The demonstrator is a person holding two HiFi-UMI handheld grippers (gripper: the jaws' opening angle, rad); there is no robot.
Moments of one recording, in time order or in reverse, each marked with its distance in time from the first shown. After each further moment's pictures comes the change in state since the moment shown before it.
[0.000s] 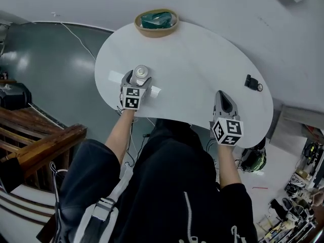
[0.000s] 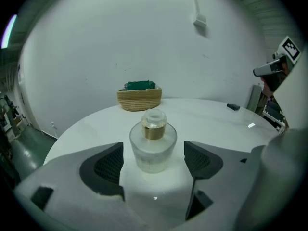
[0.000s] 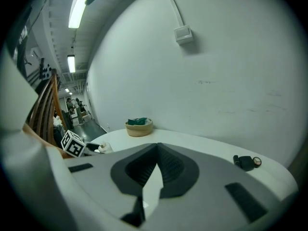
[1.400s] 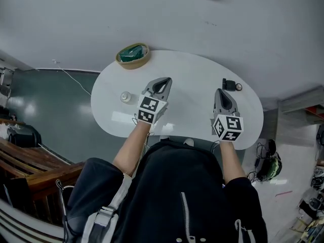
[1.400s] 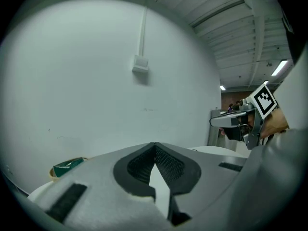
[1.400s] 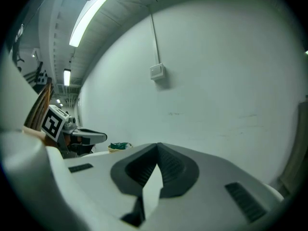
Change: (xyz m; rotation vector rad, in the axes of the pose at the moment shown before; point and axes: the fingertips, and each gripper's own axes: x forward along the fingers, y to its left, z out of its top) left arm -0.064 -0.251 0.250 0.225 -0.394 -0.368; right arm -0.084 -0.108 0.060 0.028 -0.278 -0.116
